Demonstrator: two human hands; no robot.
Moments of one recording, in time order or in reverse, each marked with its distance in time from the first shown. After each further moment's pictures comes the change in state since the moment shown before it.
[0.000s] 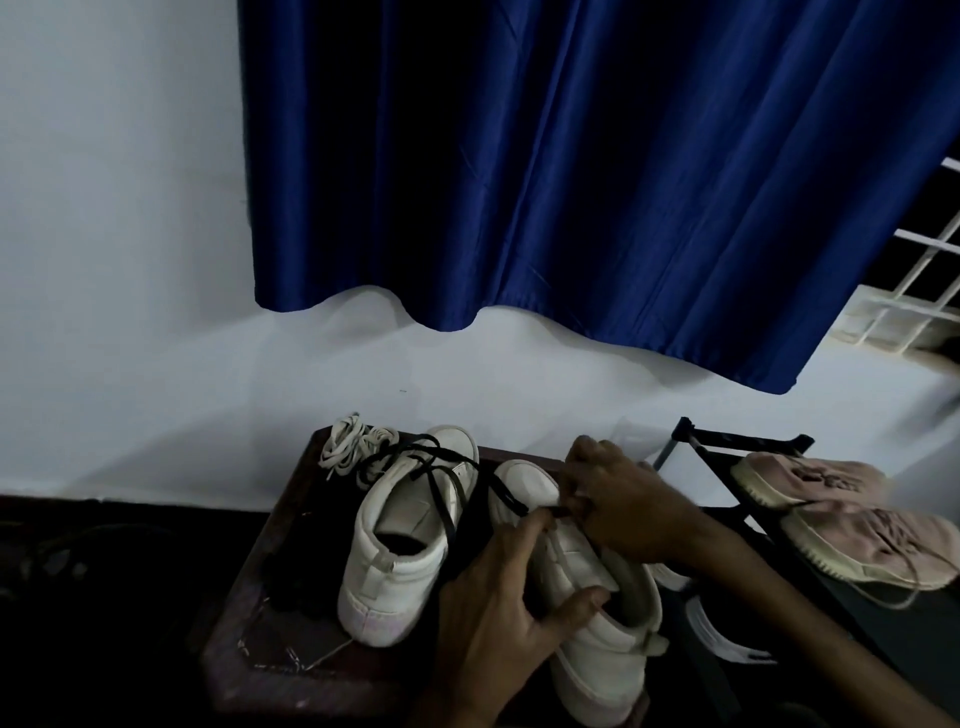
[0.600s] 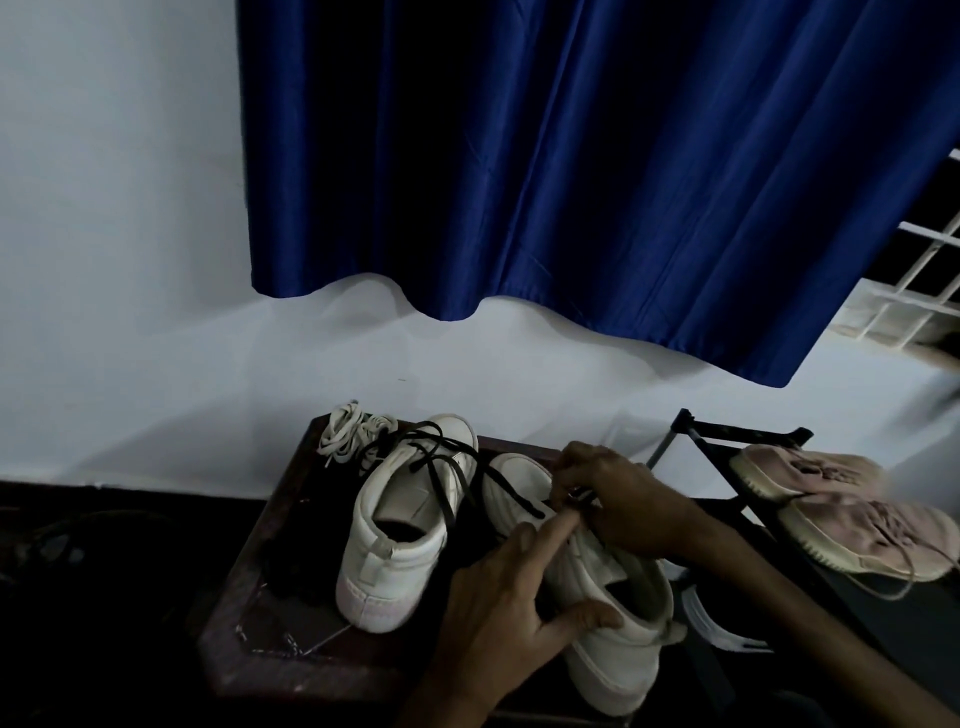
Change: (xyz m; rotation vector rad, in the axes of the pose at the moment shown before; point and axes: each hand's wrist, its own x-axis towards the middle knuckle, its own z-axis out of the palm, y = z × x) left_hand -0.003 -0.001 -0.001 0.033 -0.194 0.100; right_hand -0.005 -0.004 0.000 0.152 -0.070 -0.055
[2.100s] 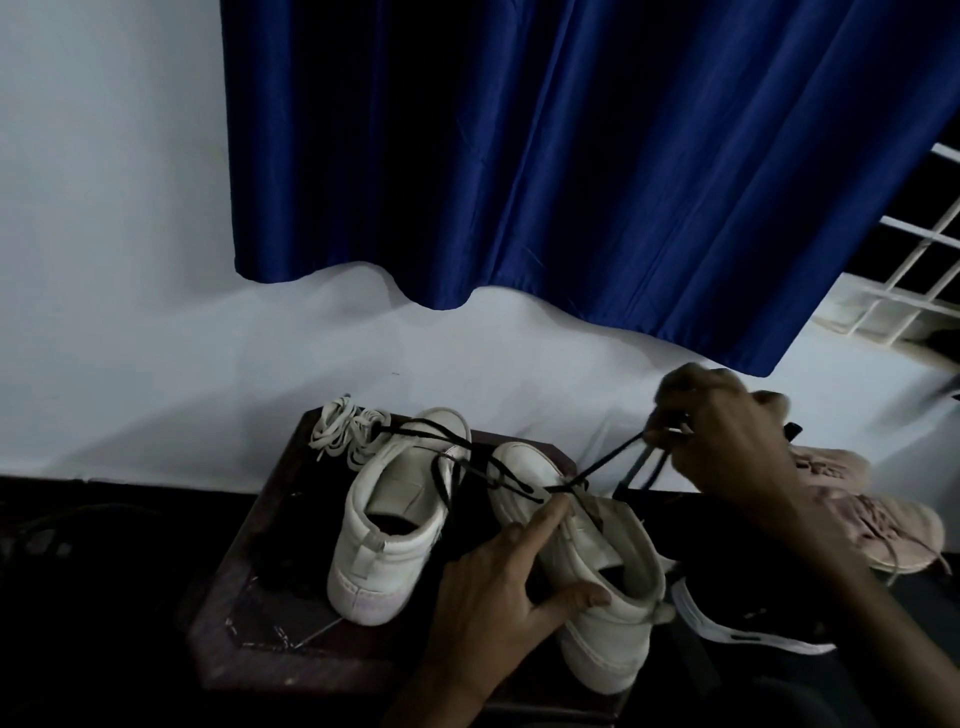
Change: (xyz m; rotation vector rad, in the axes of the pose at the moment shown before) left_hand 0.000 -0.006 0.007 0.056 0.065 -0.063; right_hand -0.033 0.020 -0.050 -0.281 0.386 0.375
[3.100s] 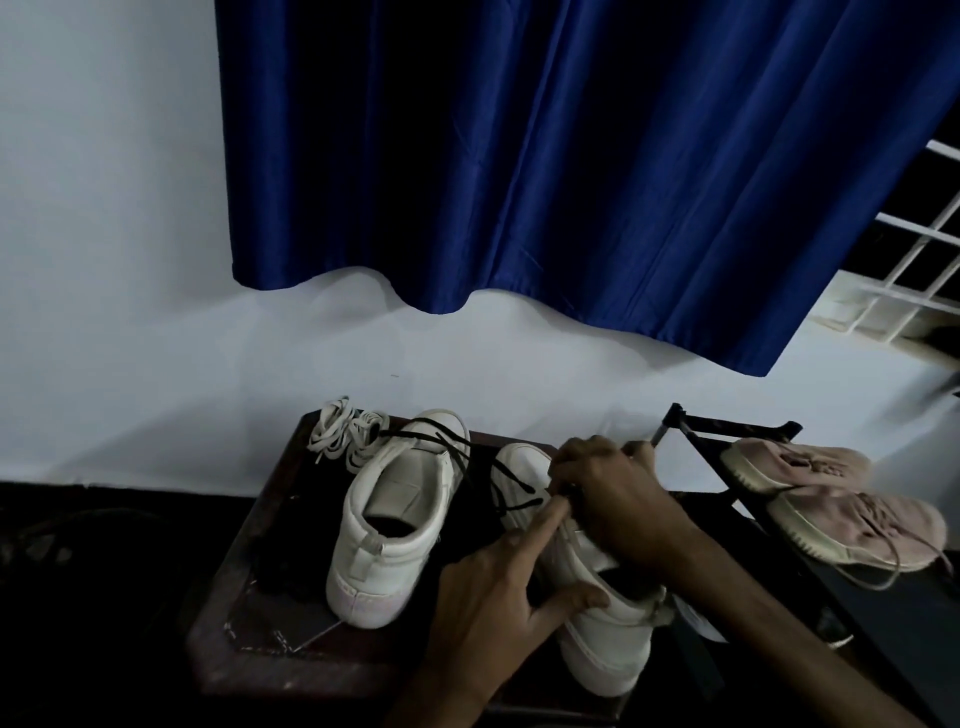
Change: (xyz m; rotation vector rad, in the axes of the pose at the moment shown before) left_hand 0.000 0.001 0.000 -0.005 -0.023 0.041; right_hand -0.012 -0.052 0.050 0.010 -0.186 -0.308
